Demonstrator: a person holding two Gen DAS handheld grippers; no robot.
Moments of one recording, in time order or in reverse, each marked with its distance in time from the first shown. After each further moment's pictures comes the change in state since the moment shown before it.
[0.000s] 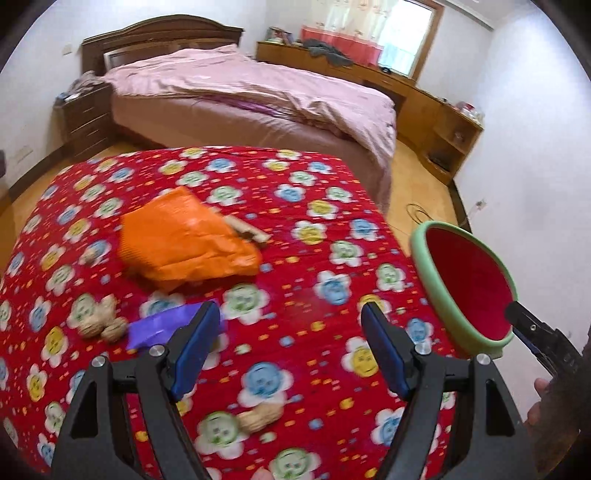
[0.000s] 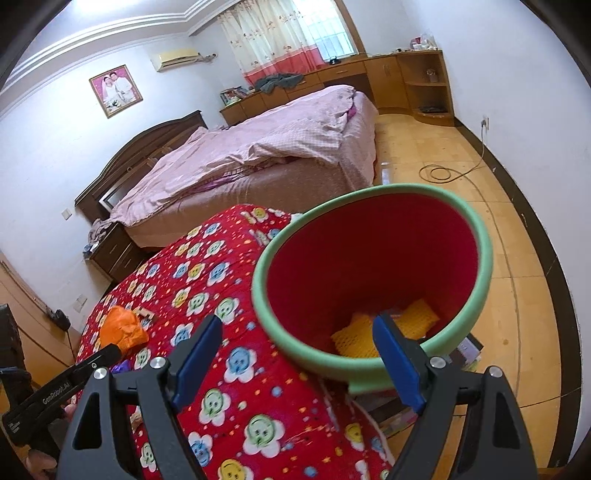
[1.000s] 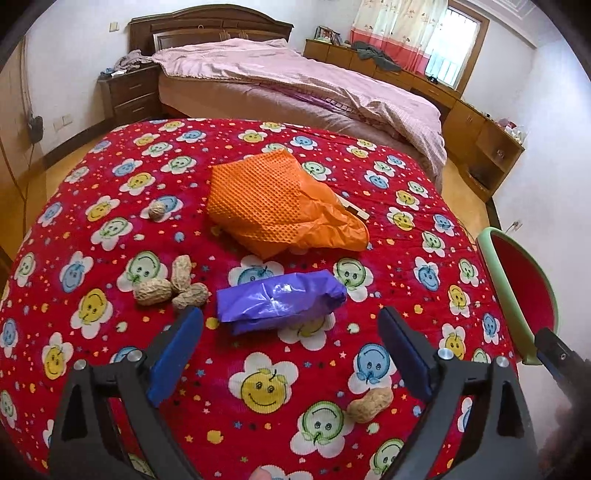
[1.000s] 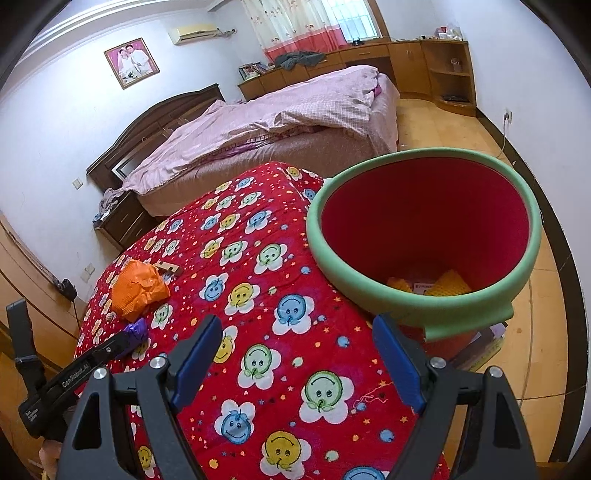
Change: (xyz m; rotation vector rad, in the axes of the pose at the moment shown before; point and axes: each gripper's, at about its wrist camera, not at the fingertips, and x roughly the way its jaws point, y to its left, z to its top) left arm 0.015 0.062 -0.024 -0.103 0.006 0.114; right arm 0.016 0.045 -0.038 -0.060 0.086 0.034
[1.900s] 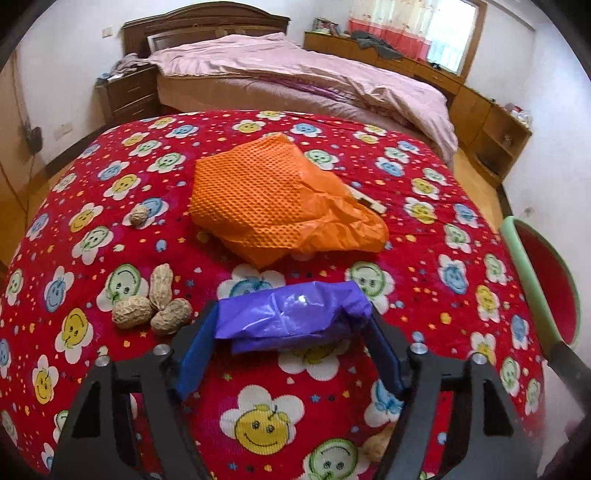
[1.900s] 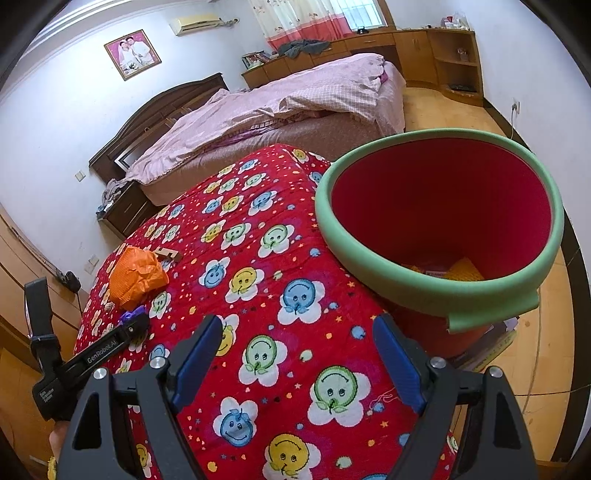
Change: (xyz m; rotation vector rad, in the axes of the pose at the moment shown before) left arm 0.028 -0.006 0.005 0.046 0.020 0.034; right arm 0.018 0.003 -0.007 0.002 0.049 0.023
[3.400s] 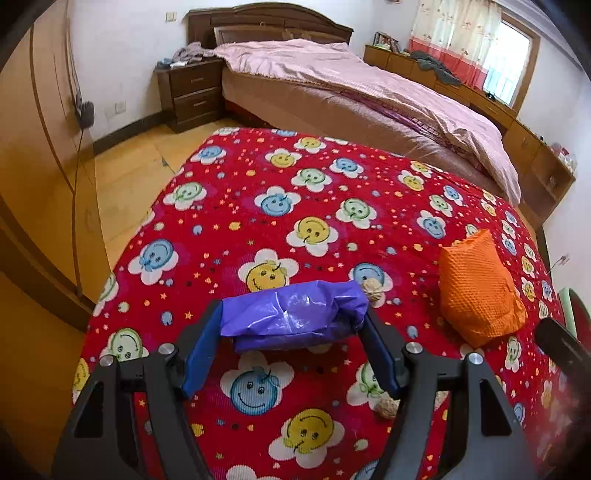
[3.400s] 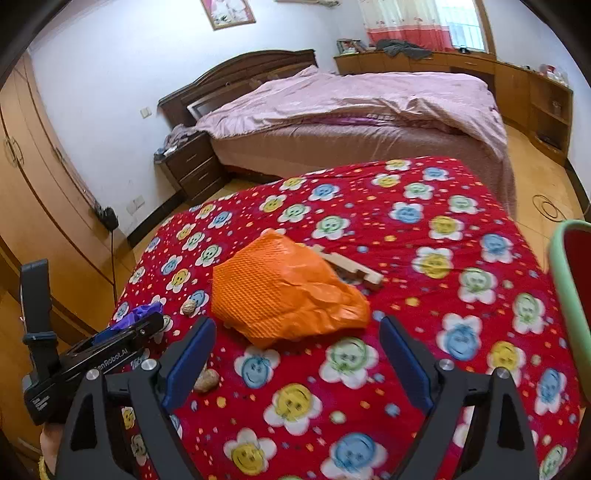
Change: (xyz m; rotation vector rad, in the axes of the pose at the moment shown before) left arm -0.008 0.161 0.041 -0.157 -0.020 0.150; right arm 0.092 0.205 0.018 -0.298 0.063 0.152
